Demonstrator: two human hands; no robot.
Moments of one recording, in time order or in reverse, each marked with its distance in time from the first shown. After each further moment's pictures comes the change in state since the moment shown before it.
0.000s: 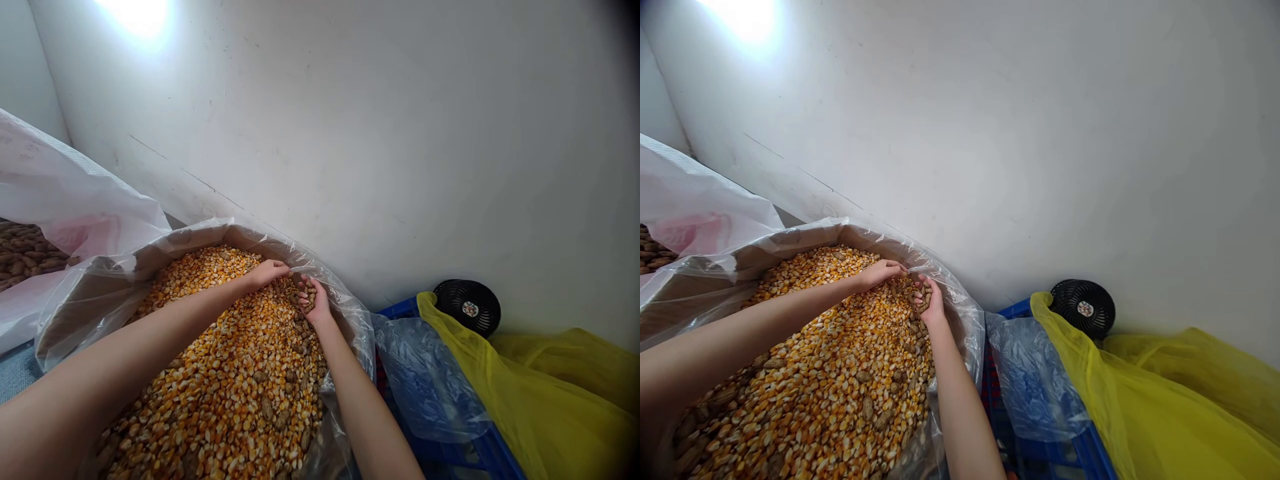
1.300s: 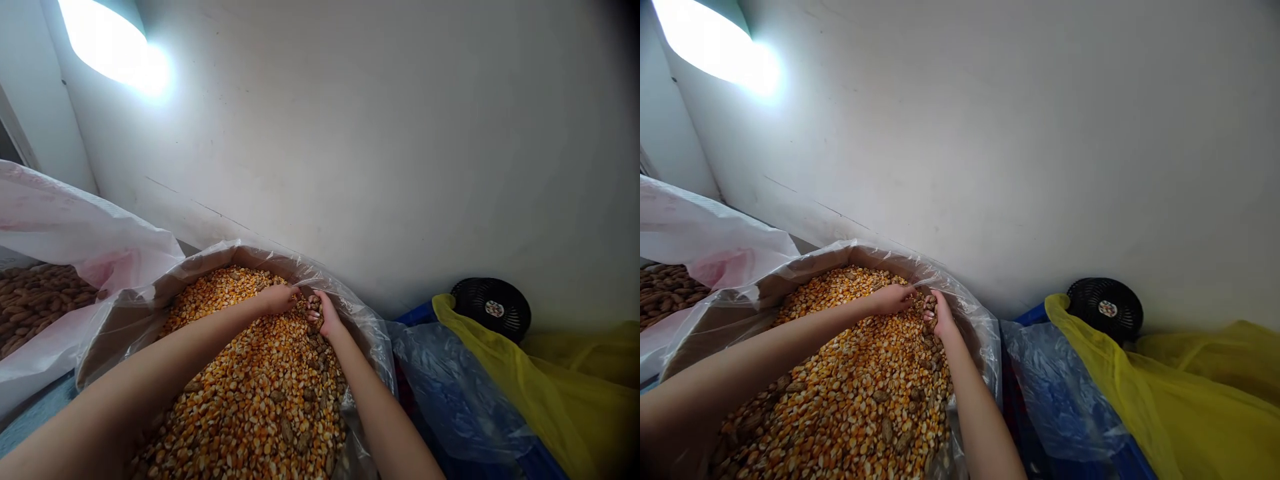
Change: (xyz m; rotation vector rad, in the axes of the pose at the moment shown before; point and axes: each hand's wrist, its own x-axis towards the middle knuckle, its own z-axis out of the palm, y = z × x) left_hand -0.005 0.004 0.002 0.543 -0.027 0.055; right_hand -0.003 0.001 0.011 -0.270 0.022 0.047
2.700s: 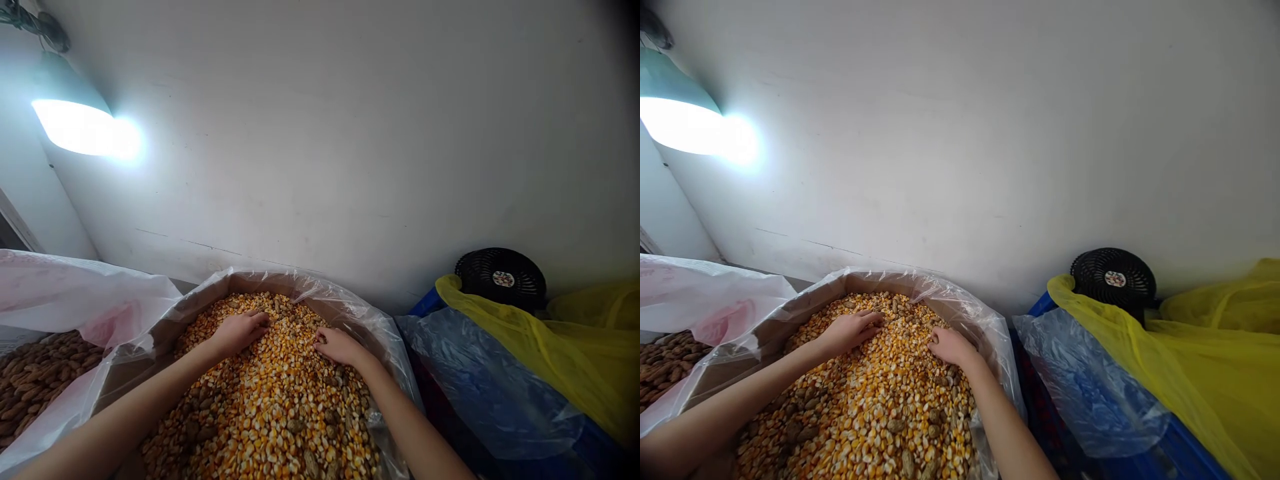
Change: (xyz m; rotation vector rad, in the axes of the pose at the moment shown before) left_hand -0.069 -0.017 -0.054 0.322 0.044 0.047; right_hand -0.039 0.003 -0.020 -1.387 -0.091 -0.153
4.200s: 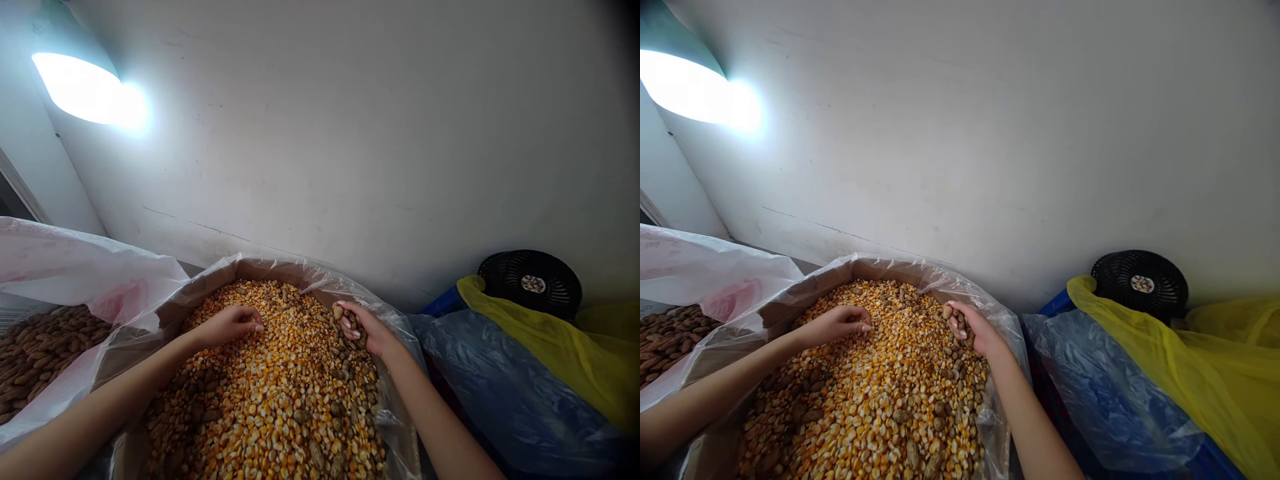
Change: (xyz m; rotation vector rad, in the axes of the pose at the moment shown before) left_hand -0.024 -0.011 -0.018 -0.353 -0.244 -0.049; right_hand -0.012 -0.007 -0.028 1.207 -0.049 -0.036
